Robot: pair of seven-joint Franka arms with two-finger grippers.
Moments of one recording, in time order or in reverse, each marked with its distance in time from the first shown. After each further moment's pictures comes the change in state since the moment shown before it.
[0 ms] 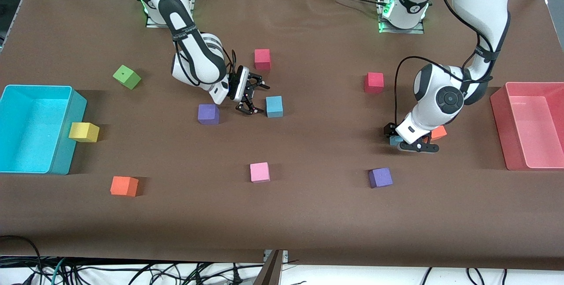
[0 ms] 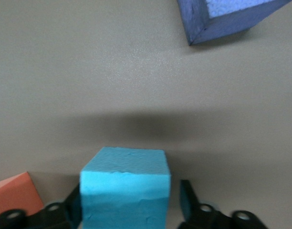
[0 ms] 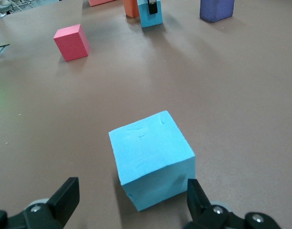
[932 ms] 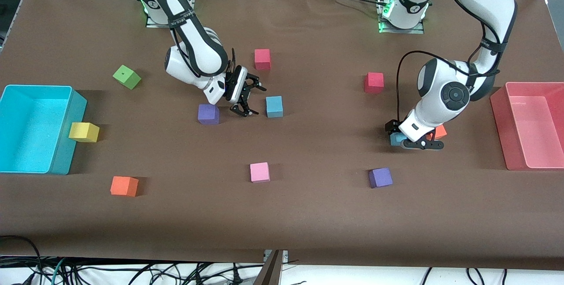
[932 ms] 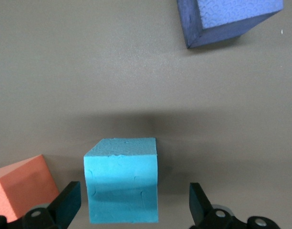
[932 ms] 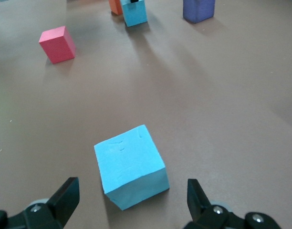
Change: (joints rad) left arm 0.000 -0.053 -0.004 0.000 0.000 -0.065 -0.035; right arm 0.000 -0.074 -0.001 0.002 -0.146 0.093 0.174
